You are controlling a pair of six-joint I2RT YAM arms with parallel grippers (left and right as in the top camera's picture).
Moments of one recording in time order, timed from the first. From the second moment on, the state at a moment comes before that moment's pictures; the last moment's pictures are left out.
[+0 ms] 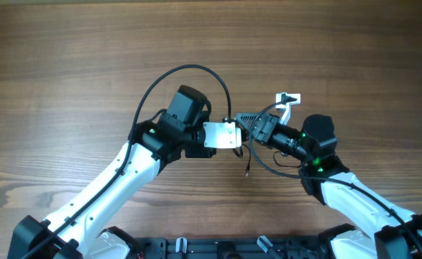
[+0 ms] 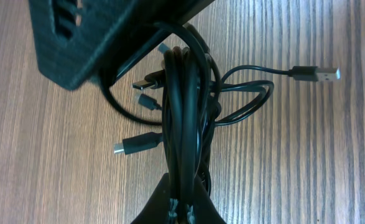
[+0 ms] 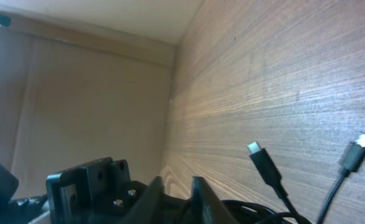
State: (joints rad) left arm -0.59 1.39 0.96 -0.54 0.27 0.97; right arm 0.33 1.33 0.37 0.73 -0.67 1.17
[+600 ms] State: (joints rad) left arm -0.59 1.39 0.97 -0.59 0.35 0.96; right arm 0.33 1.34 0.37 0.86 -0.52 1.27
